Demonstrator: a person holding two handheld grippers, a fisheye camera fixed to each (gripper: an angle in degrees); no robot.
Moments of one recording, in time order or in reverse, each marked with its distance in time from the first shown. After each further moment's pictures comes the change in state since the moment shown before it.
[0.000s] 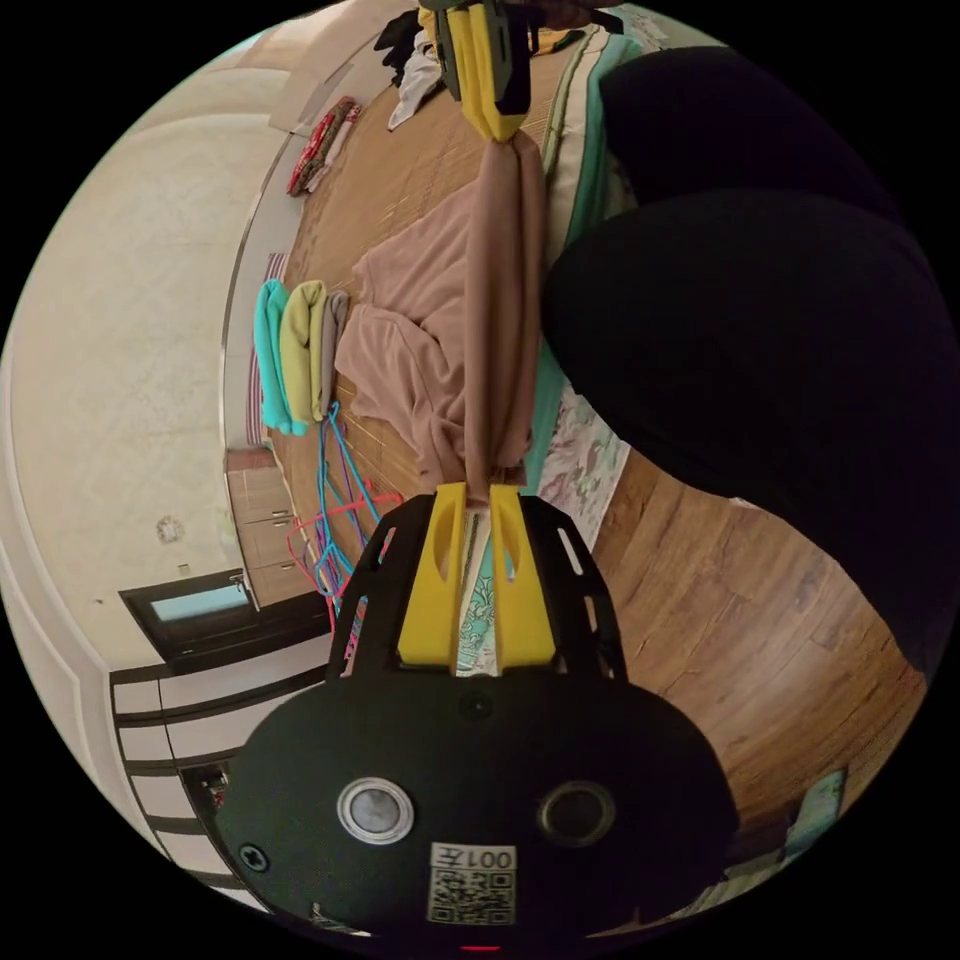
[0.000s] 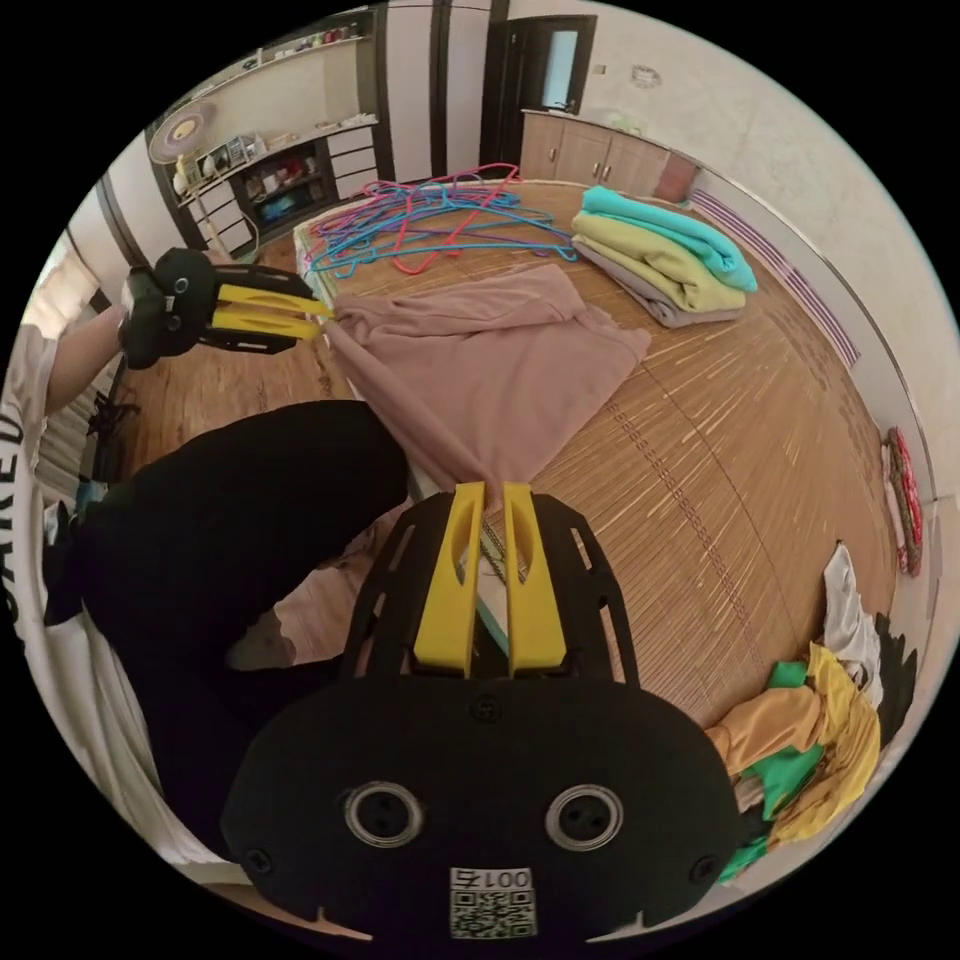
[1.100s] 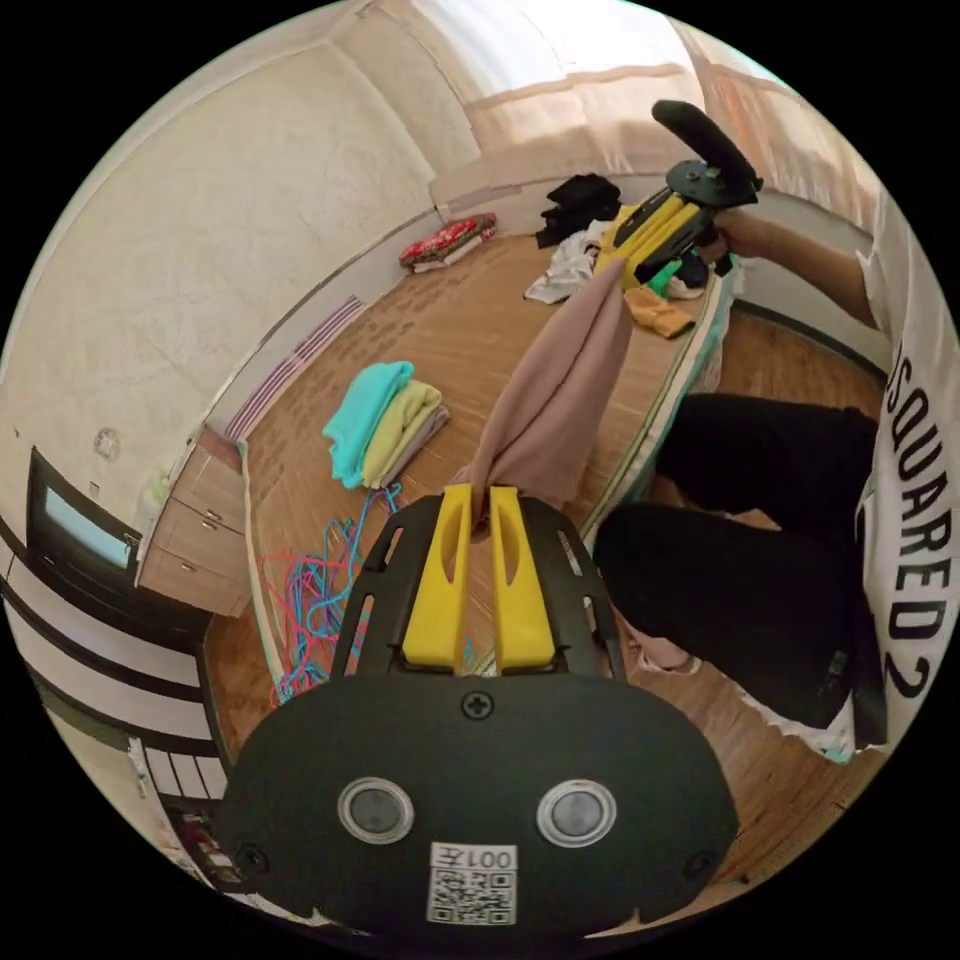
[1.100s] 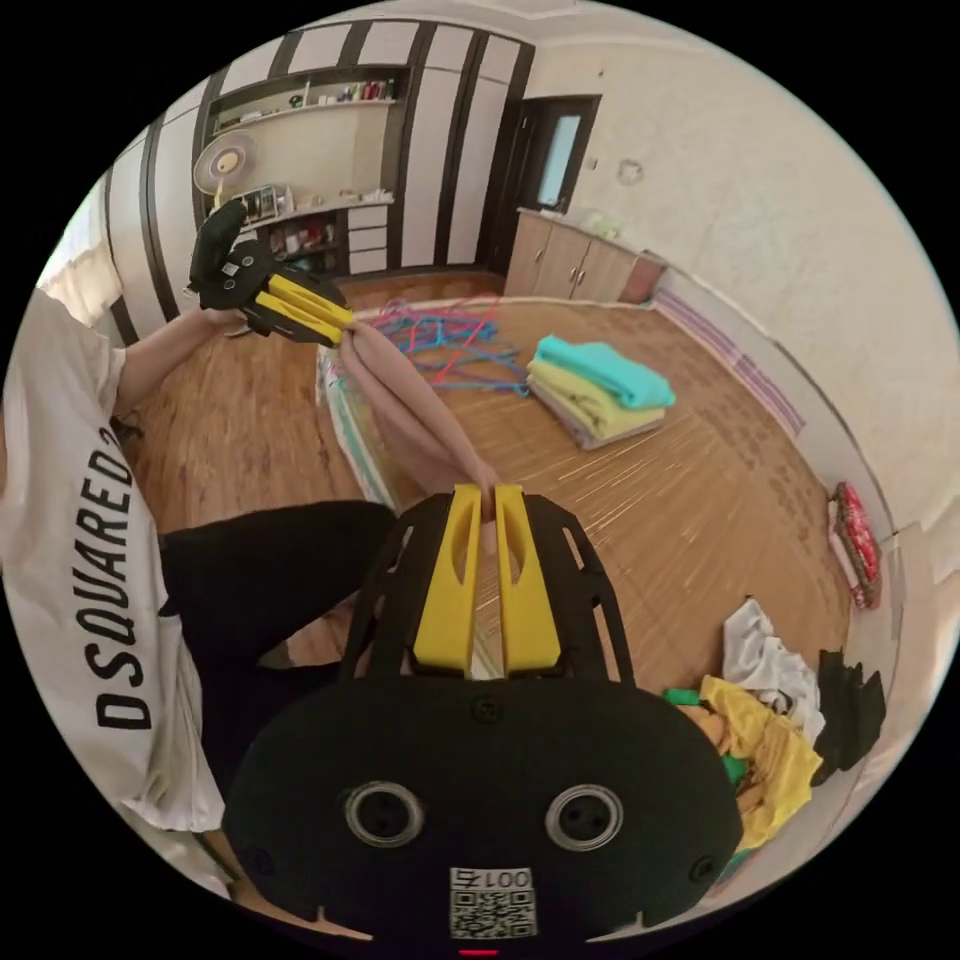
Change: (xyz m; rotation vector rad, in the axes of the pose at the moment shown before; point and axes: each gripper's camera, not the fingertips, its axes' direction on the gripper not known) left arm -0.253 0.066 -0.173 0.469 0.267 -0.430; right arm 0.052 0.006 -0.205 0.263 0.132 -0.016
